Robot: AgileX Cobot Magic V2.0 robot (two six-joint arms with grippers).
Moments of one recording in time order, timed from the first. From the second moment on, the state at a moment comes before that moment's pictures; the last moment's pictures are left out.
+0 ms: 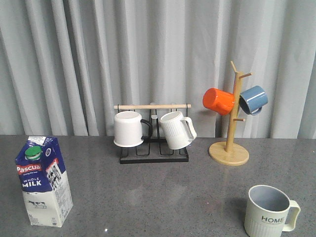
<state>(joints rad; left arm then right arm) -0.15 -0.01 0.03 -0.02 -0.04 -0.05 0.07 -0.01 0.03 -0.11 0.01 0.28</state>
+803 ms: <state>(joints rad) -0.15 -0.01 -0.14 -0.02 0.11 -0.46 0.07 0.21 -0.32 -0.09 0.15 0.28</state>
